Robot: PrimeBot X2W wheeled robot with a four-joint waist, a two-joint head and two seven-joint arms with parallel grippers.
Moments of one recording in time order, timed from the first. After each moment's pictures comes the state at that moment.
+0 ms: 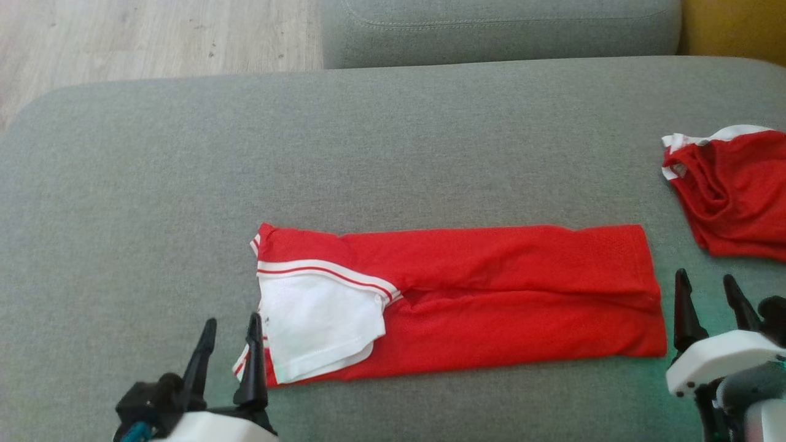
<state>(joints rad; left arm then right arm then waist) 0.07 0.30 -0.46 0.05 -0.67 0.17 -0.18 -0.01 -0.04 -0.24 0.21 0.11 0.13 0.09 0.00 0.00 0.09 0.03</state>
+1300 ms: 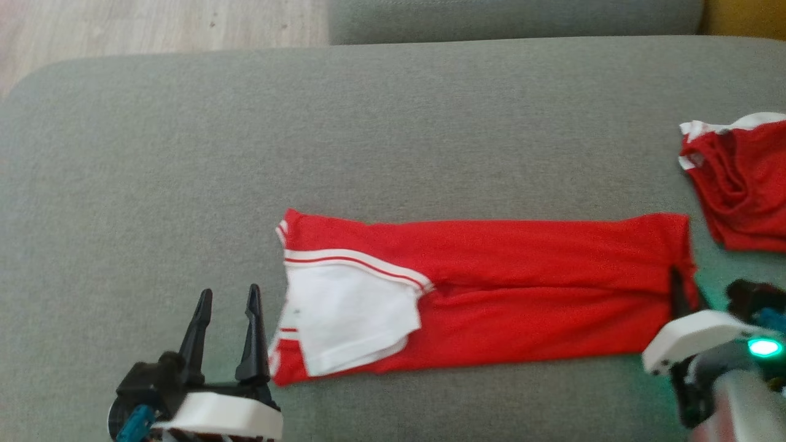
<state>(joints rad) 0.02 0.31 -0.46 0.00 -0.61 0.24 -0.19 -0.19 -0.04 -0.25 0.57 0.05 0.13 -0.04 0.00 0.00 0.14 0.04</state>
